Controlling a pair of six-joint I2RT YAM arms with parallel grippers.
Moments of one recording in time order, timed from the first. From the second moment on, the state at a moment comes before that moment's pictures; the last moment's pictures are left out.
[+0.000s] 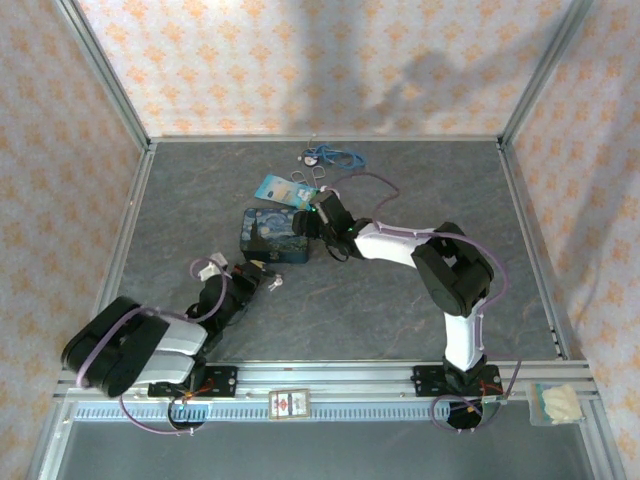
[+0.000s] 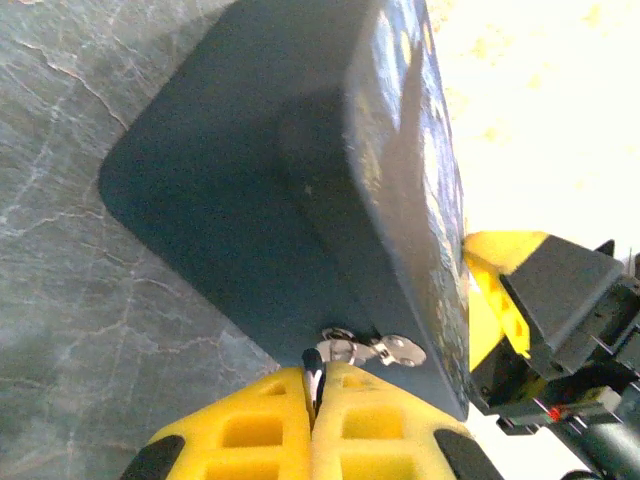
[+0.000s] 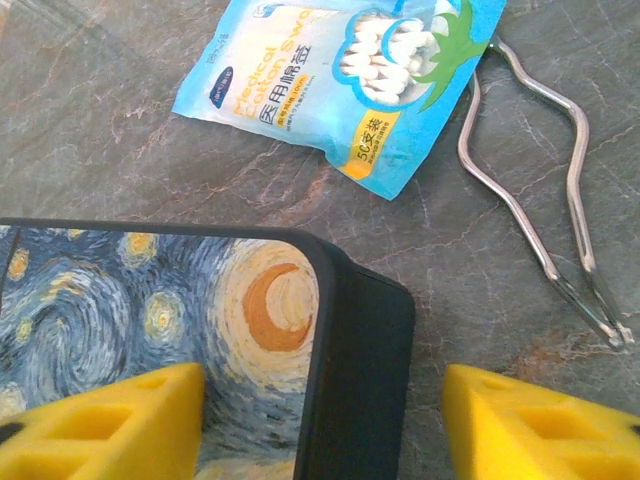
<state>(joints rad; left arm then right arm) -0.44 1.26 0.02 0.90 -0.11 -1.30 0.74 1.94 1.23 0.00 0.06 0.71</state>
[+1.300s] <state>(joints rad) -0.83 1.81 0.75 0.51 0.33 -0.93 0.41 1.37 0.81 -0.10 0.38 0.47</state>
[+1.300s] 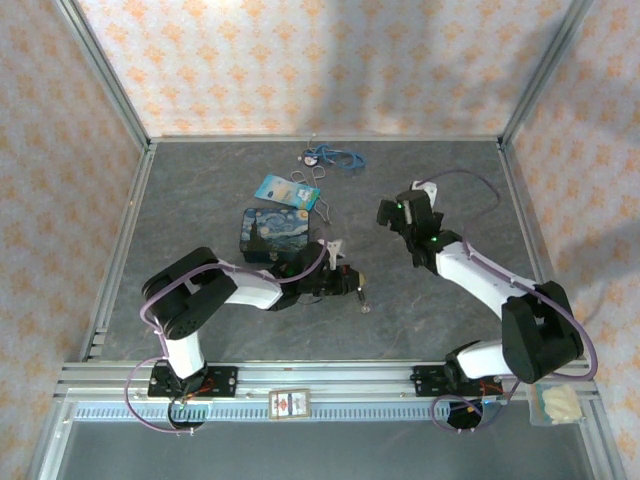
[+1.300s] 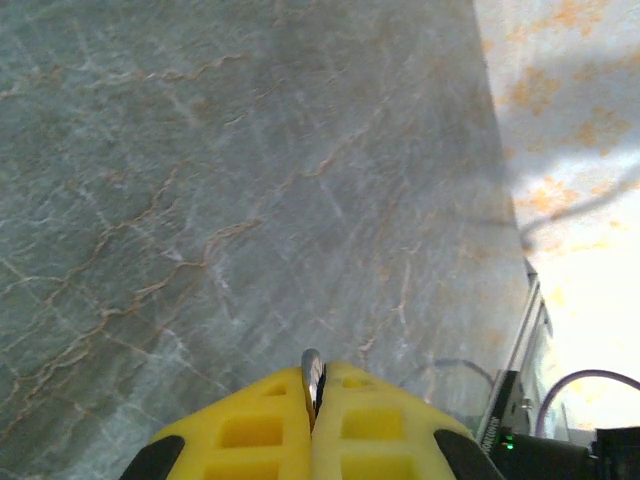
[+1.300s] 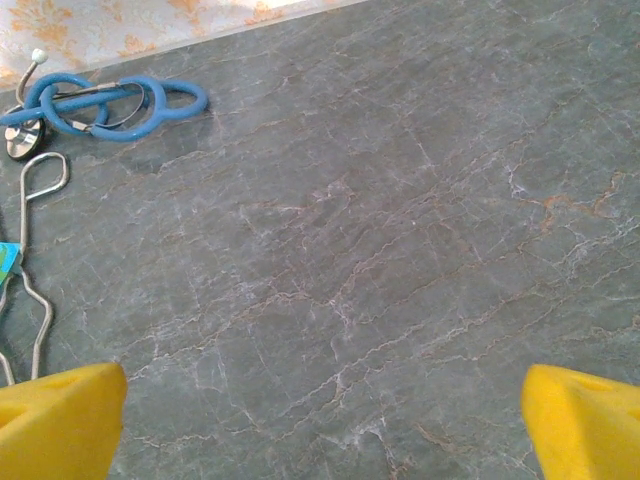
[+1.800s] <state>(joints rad) -0.82 1.82 0.81 0.39 0.30 -0.89 0.36 1.38 0.76 -0.03 0.38 0.43</state>
